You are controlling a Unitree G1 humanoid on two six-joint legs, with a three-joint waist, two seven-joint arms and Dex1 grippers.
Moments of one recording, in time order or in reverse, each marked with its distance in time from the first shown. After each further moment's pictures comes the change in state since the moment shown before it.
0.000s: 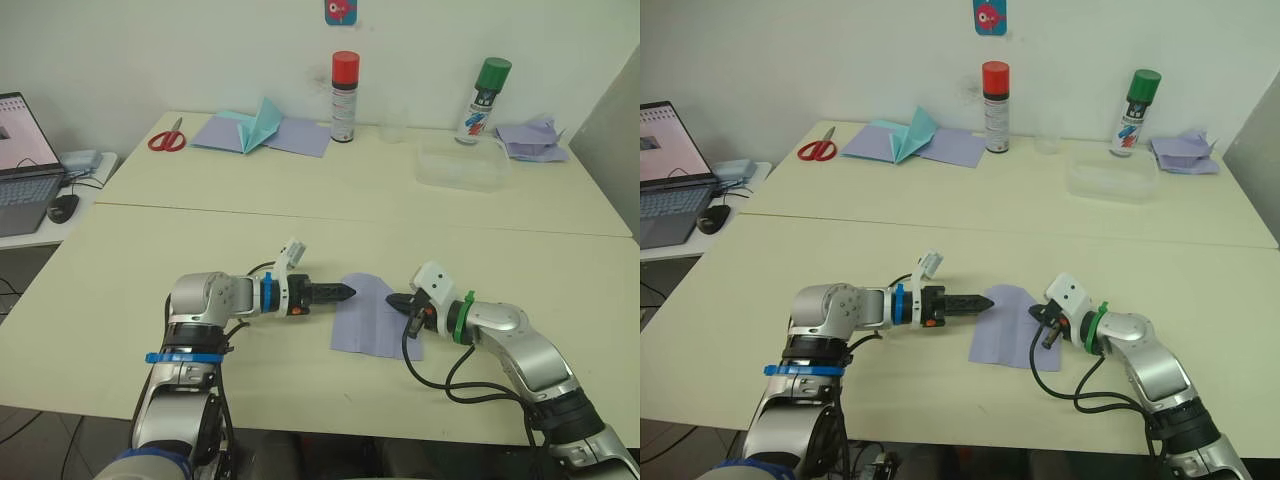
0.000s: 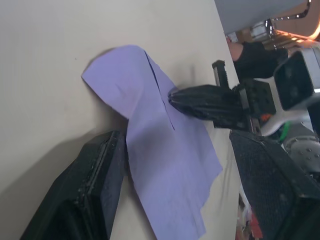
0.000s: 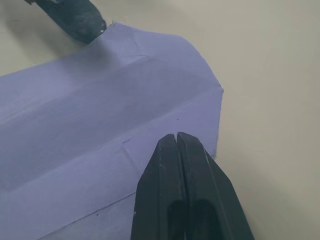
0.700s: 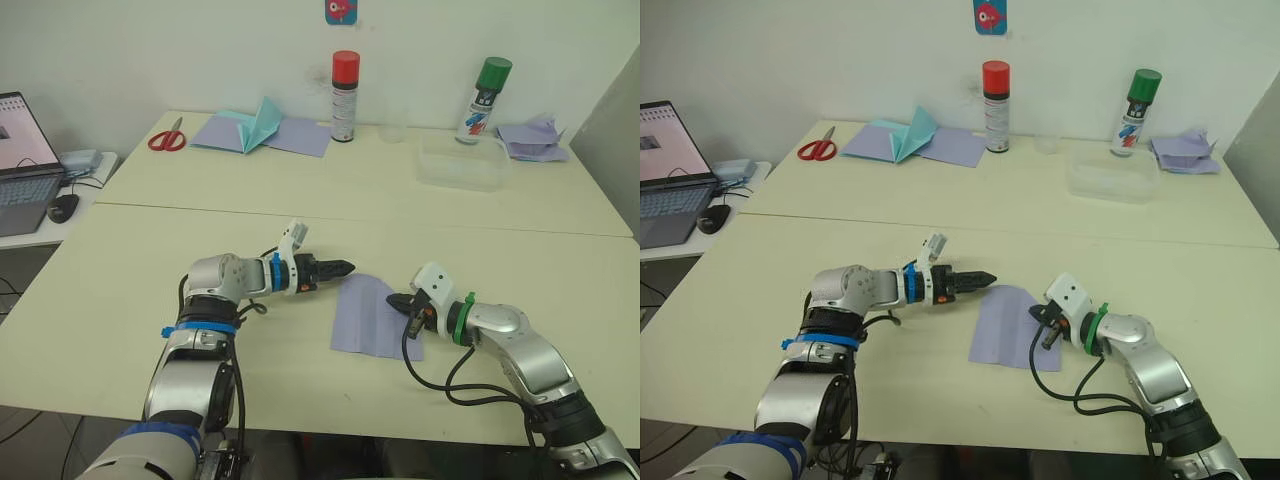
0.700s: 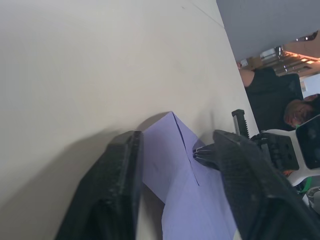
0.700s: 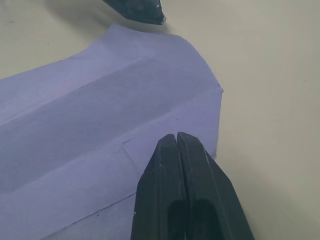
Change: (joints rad) left arm -0.113 -0.001 -0.006 0.250 0.009 -0.200 0.015; right arm 0.011 0.004 -0.003 -0.016 0.000 0.004 -0.020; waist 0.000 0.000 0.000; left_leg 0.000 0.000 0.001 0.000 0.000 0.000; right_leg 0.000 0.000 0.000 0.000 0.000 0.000
